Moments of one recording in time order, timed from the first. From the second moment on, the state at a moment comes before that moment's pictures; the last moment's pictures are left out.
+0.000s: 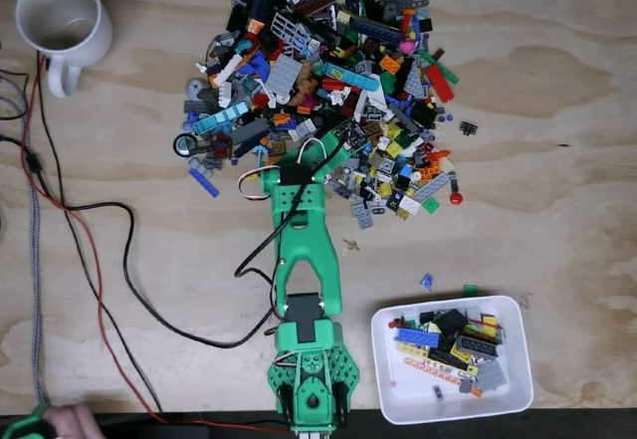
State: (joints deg) arm -5.2 89.3 111.0 52.9 -23.0
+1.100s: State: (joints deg) arm -6.6 85.0 108.3 59.6 -28.4
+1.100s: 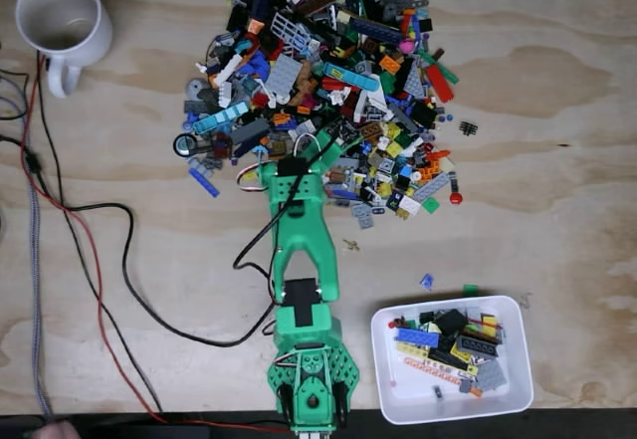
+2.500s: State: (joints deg) arm 53.3 123.9 110.7 87.9 -50.9
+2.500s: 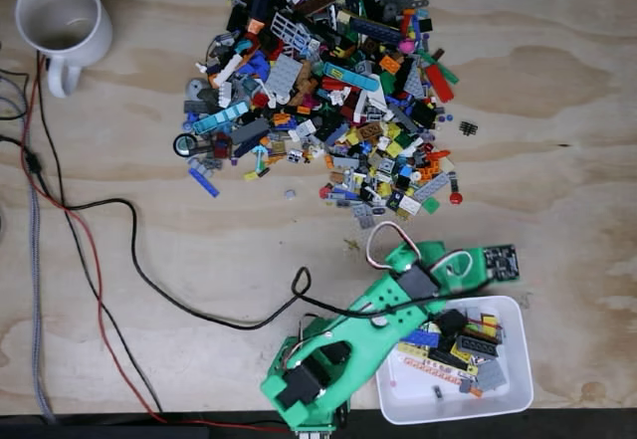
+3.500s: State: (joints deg) arm 63.0 128.6 121.2 68.1 -84.8
